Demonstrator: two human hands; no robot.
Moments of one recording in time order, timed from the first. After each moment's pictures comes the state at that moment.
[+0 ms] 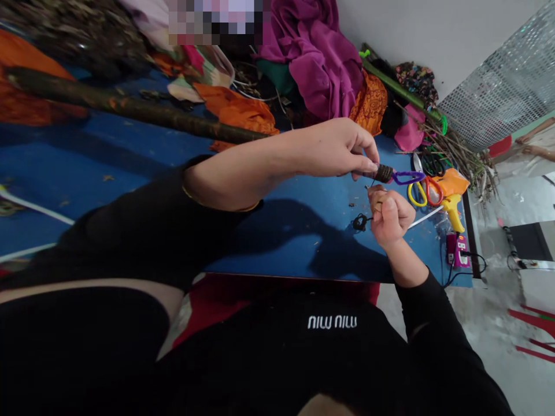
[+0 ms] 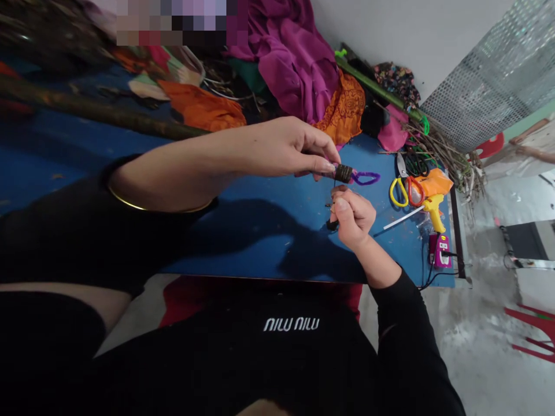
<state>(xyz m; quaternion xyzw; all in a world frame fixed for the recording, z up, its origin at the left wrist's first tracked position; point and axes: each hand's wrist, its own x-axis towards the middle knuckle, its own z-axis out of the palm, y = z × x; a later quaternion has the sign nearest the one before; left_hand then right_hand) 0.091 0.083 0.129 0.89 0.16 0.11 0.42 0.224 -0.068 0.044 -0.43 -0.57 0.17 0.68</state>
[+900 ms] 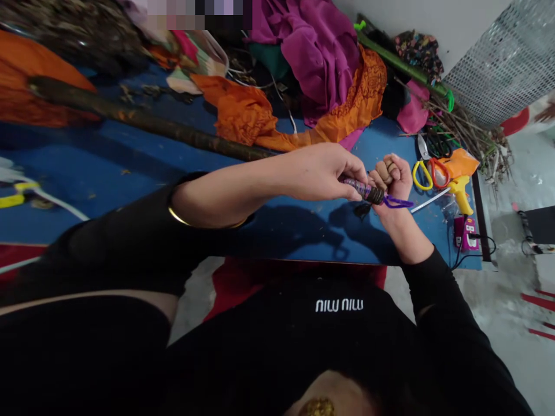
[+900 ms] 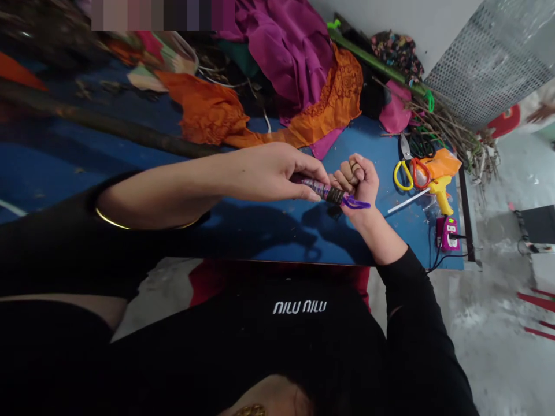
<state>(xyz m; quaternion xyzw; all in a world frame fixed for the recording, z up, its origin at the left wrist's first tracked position) 0.070 0.055 0.101 0.90 0.12 0.08 0.41 0.250 -0.033 0.035 -0.45 -0.36 0.44 0.69</state>
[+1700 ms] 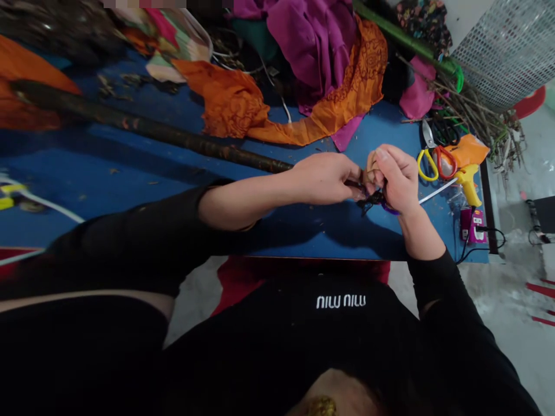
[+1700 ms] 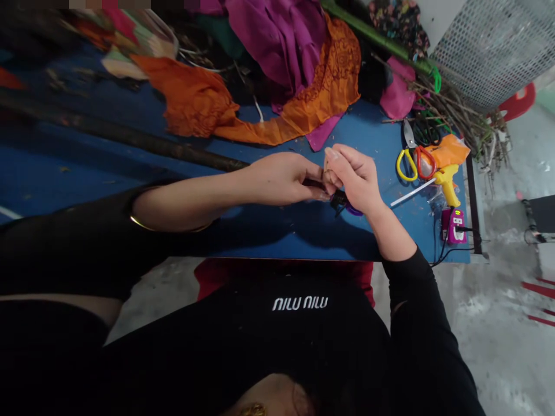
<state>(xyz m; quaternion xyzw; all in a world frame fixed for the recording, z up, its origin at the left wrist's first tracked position) 0.086 0.040 0.083 0.89 0.22 -0.02 0.40 0.237 -0.053 0.059 -0.49 -0.52 0.37 0.59</state>
